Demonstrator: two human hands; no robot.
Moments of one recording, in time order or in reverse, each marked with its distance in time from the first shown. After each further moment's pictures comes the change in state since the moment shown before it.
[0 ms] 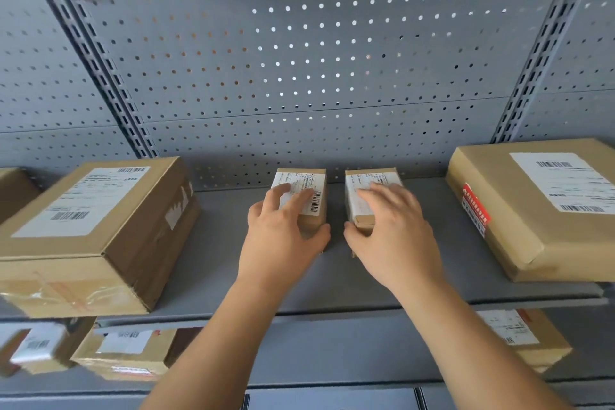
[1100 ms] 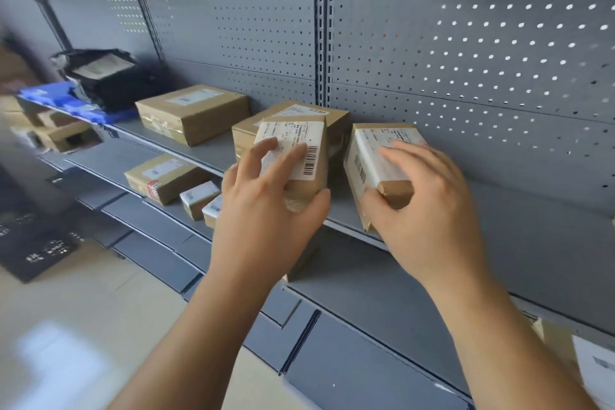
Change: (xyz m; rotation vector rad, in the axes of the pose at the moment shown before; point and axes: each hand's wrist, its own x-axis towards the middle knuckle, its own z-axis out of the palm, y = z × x) left_hand -0.197 -0.001 -0.144 0.137 0.557 -0.332; right_hand -0.083 -0.127 -0.063 0.483 0.008 -0.519
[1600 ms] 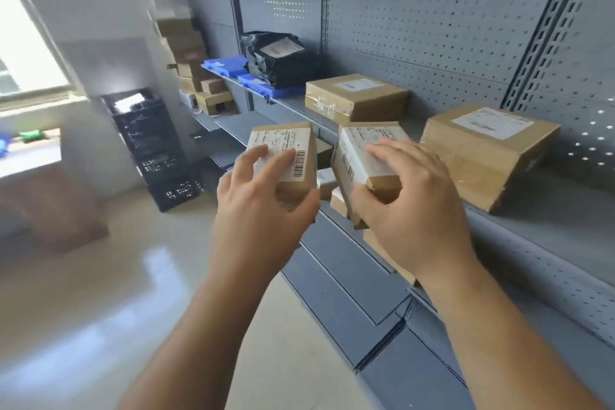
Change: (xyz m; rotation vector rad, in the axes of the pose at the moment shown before) left_hand -0.059 -0.201 -0.179 0.122 0.216 -0.345; right_hand -0.041 -0.228 0.147 0.198 -0.309 -0.237
